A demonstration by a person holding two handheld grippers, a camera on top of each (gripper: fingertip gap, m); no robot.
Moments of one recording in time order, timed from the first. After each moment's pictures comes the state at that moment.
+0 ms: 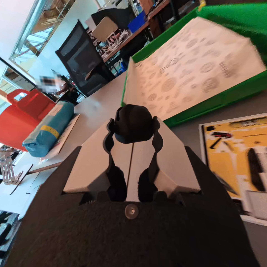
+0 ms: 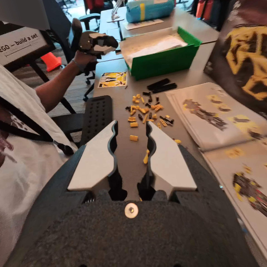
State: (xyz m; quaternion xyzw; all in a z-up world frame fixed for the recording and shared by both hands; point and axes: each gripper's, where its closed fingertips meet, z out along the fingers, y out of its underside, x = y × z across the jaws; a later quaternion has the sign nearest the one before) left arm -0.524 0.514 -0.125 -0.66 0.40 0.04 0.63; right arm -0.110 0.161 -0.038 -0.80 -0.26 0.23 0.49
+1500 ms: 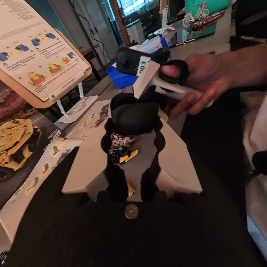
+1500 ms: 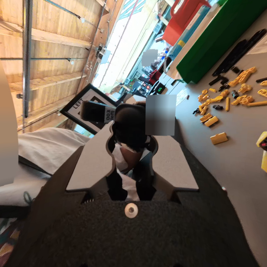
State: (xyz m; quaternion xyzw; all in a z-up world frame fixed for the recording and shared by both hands) left arm -0.140 0.139 -0.093 -0.37 0.68 -0.40 0.49; right arm -0.165 0.144 -0.073 -0.65 0.01 0.62 0.44
